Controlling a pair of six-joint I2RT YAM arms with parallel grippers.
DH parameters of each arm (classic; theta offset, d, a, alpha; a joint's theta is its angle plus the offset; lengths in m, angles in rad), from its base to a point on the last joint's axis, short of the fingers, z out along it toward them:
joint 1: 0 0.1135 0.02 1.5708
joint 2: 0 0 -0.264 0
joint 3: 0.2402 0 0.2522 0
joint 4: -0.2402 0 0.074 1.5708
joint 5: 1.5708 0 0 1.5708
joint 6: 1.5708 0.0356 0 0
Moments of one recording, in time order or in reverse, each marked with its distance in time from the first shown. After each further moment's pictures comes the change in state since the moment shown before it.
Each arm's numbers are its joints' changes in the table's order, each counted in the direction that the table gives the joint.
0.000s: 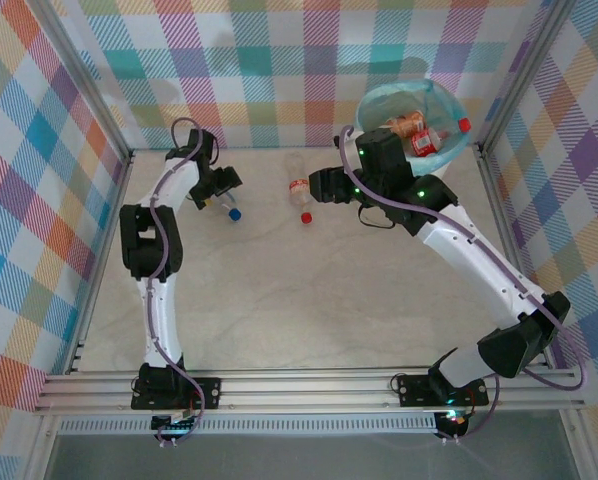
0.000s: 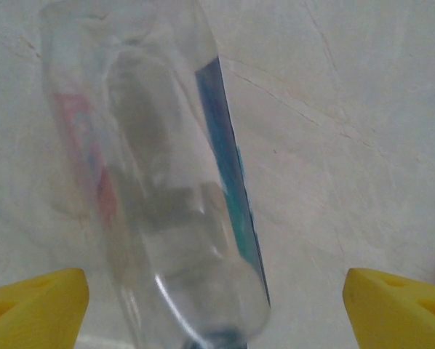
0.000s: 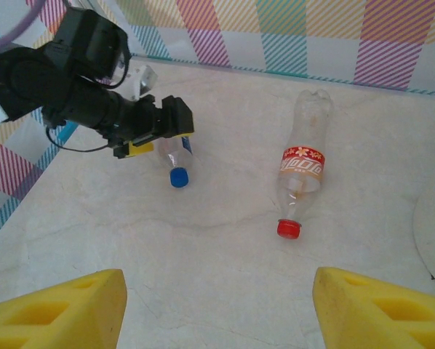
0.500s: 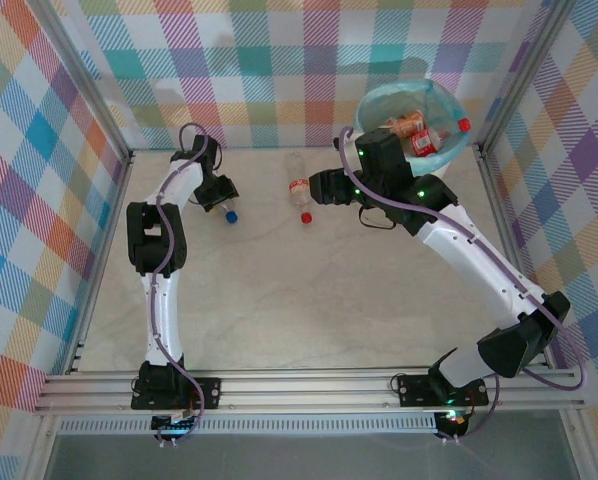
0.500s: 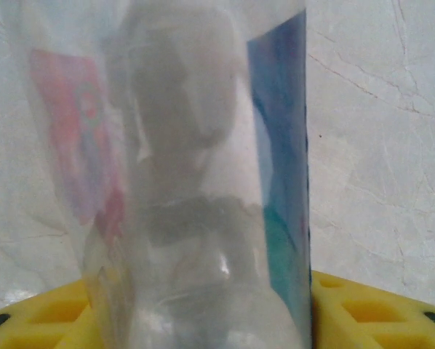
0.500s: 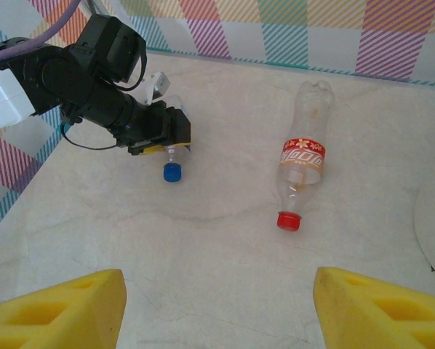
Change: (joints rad) left arm 0.005 -0.063 0.033 -0.051 0.007 0.077; right arm 0.000 -0.001 0.003 -0.021 -0.008 0.000
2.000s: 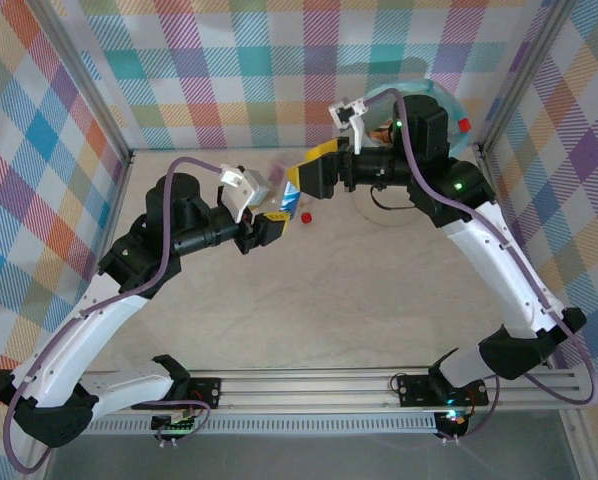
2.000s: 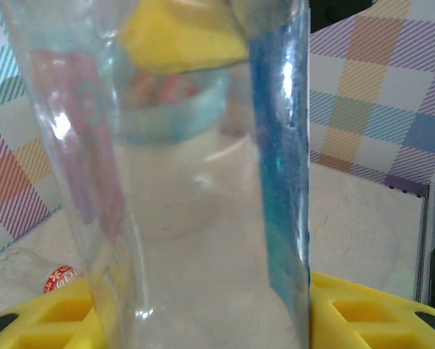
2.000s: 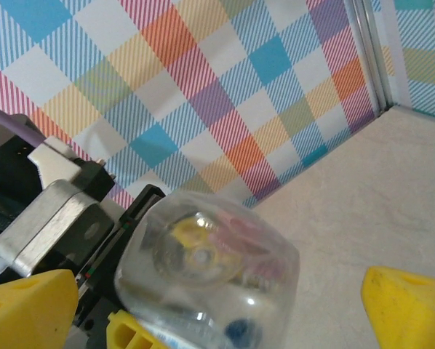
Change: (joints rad) left arm -0.601 1.275 -0.678 0.400 0.219 0.651; right arm -0.035 0.006 0.246 0.072 -0.681 0.056
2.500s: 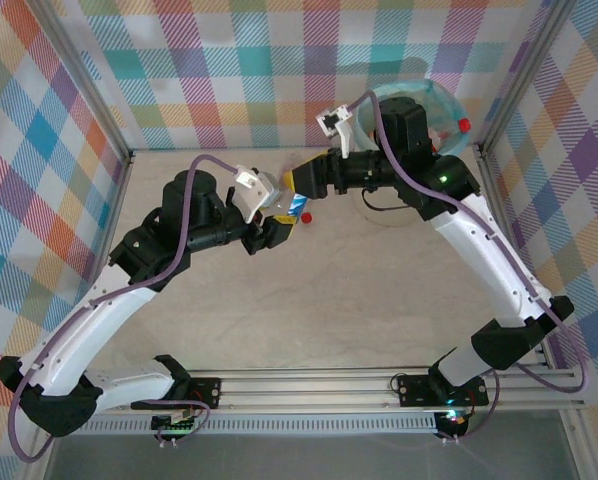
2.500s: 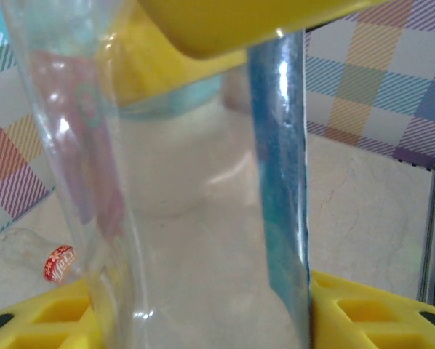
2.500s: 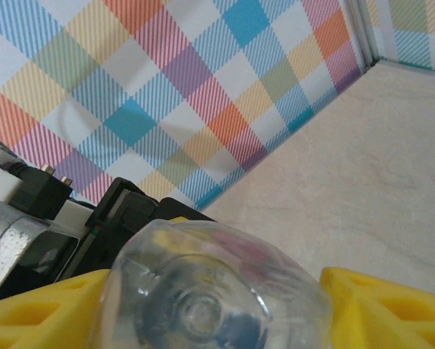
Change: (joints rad) left arm -0.033 -0.053 0.037 -0.069 -0.050 0.030; right arm 0.016 -0.056 0.045 -0.124 0.056 -0.027
